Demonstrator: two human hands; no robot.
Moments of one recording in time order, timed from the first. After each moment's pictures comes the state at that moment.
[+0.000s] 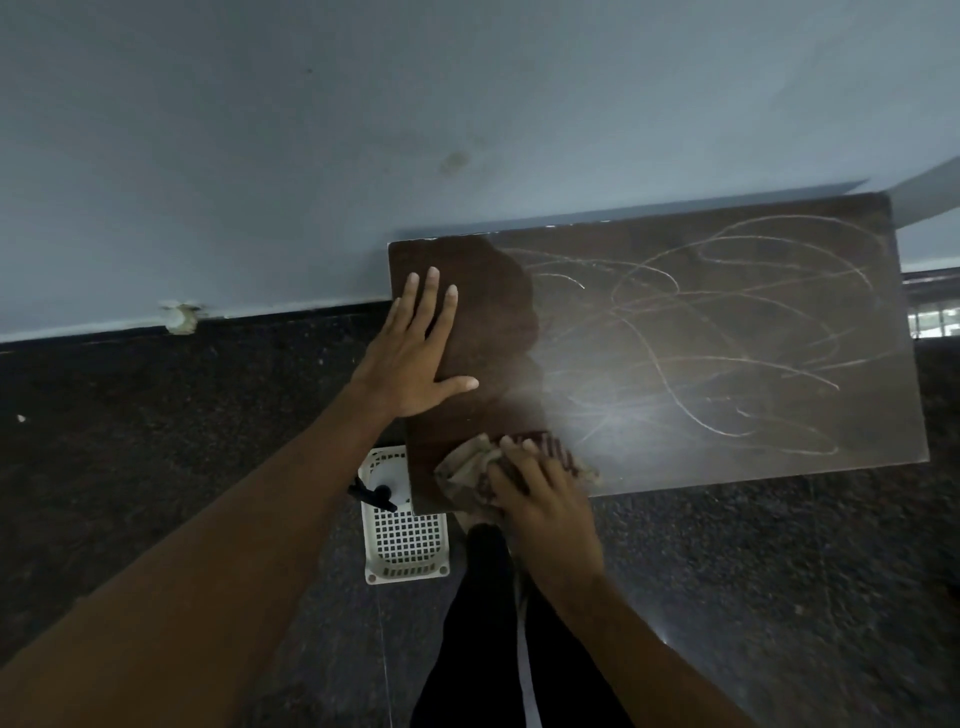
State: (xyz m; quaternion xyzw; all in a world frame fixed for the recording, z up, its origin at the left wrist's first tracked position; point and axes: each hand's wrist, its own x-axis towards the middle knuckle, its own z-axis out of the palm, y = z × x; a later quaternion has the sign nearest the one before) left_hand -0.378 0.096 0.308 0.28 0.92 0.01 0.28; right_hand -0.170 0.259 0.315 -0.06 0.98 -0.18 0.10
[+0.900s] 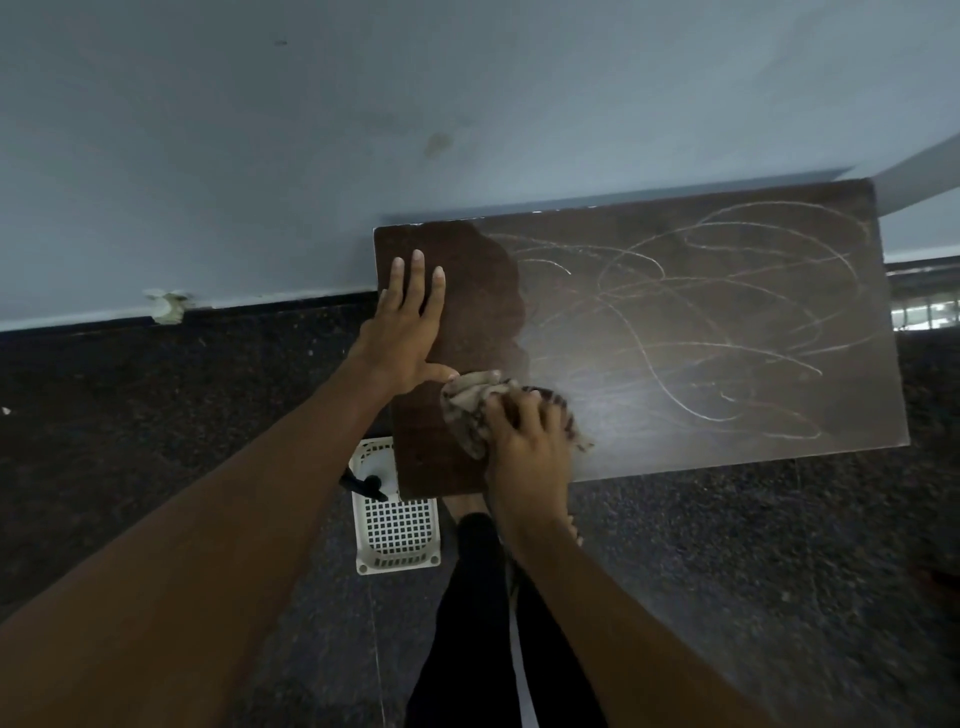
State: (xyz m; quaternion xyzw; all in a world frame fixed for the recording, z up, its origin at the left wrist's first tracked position) left_hand -0.382 0.113 0.326 0.24 0.91 -0.01 0.33; right_hand -0.214 0.240 0.321 0.10 0.98 -0.17 0.08
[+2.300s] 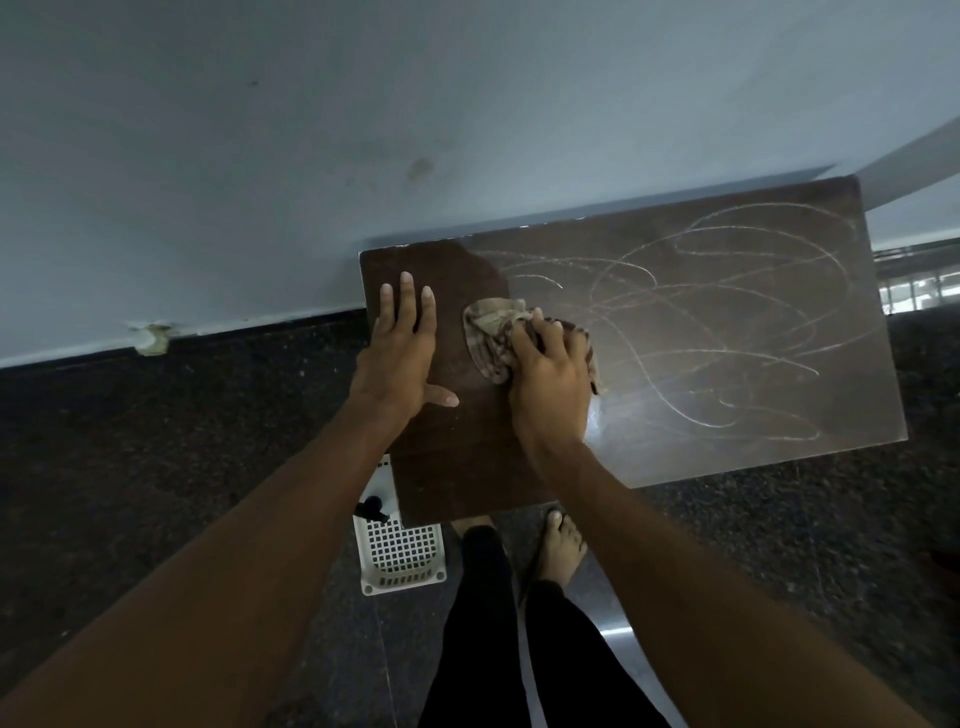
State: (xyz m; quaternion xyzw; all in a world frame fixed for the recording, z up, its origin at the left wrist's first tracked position) left_hand -0.382 0.125 0.332 0.17 0.92 0.01 0.36; right_hand -0.303 0.279 0.315 0.16 0.97 -0.18 0.05
